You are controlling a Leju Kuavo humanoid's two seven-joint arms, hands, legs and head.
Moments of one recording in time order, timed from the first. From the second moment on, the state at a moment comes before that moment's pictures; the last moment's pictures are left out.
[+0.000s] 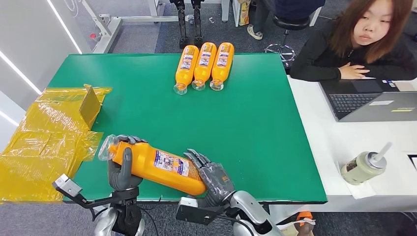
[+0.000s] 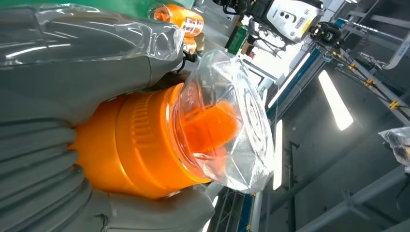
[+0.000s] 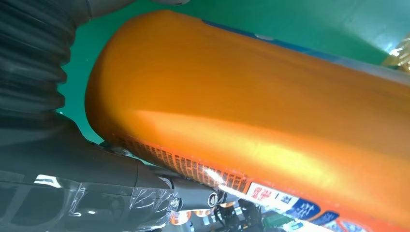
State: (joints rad) left arm -0.03 -0.21 -0.25 -1.16 0.31 -0.26 -0.54; right arm -0.18 0.03 0.66 -1.31 0.93 -0.05 -0.18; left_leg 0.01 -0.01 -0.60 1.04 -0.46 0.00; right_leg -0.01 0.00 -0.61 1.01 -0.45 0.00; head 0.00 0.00
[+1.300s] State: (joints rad) left arm -0.18 0.03 -0.18 -1.27 -0.79 0.40 -0.53; right arm -0.18 0.05 0.66 -1.34 0.80 -0.19 -0.27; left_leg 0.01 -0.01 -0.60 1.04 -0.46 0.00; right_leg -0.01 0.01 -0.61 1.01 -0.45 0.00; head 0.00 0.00
